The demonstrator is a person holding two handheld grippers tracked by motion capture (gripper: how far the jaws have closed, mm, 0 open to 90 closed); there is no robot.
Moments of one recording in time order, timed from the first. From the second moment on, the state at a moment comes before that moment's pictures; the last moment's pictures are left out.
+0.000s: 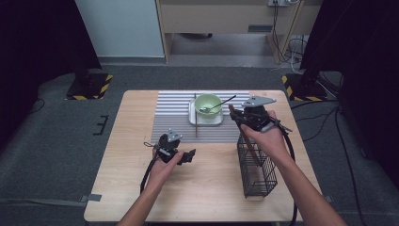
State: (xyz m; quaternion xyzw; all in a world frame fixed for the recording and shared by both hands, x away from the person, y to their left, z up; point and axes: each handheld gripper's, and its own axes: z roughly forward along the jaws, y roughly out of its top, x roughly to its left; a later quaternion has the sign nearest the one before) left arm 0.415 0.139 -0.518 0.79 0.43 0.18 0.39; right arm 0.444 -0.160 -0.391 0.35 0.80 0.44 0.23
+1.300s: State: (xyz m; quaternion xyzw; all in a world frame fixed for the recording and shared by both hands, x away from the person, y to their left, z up) left arm 0.413 0.141 -0.519 0.79 0.43 0.18 0.39; right arm 0.440 -0.182 -0.359 0.36 0.76 0.49 0.22
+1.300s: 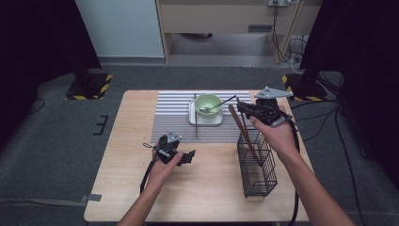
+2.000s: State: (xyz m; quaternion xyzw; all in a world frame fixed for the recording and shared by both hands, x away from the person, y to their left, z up) left arm 0.414 0.128 -0.500 0.79 0.42 0.19 0.41; right arm 0.438 -0.204 -0.310 0.36 0.71 0.55 0.23
